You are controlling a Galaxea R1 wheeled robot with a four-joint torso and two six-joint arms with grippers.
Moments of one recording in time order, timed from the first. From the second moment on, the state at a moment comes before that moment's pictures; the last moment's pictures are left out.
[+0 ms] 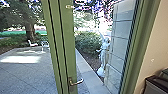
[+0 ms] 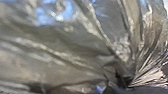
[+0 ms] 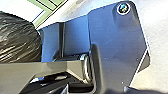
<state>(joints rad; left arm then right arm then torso) 1.55 2.94 -2.66 -0.31 -0.13 0.41 -1.63 2.93 -2.56 -0.06 0.14 0.18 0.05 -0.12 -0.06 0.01</state>
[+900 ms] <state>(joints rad) 1.55 2.94 -2.66 -0.31 -0.13 0.41 -1.63 2.94 -2.56 -0.06 0.14 0.18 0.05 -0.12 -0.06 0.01</state>
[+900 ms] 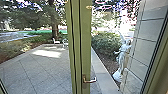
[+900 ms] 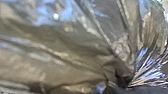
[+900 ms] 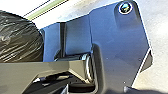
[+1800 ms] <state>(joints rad) 1.55 2.95 -2.66 -0.29 -0.13 0.41 -1.63 2.94 -2.56 -0.06 0.14 0.18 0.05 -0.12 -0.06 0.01</state>
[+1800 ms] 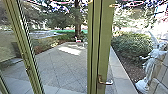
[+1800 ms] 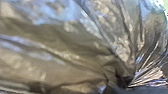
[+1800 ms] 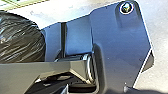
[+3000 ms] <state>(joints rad) 1.54 2.95 -2.66 -0.28 -0.13 0.41 -1.63 2.95 -2.56 -0.06 0.14 0.18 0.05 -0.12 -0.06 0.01</state>
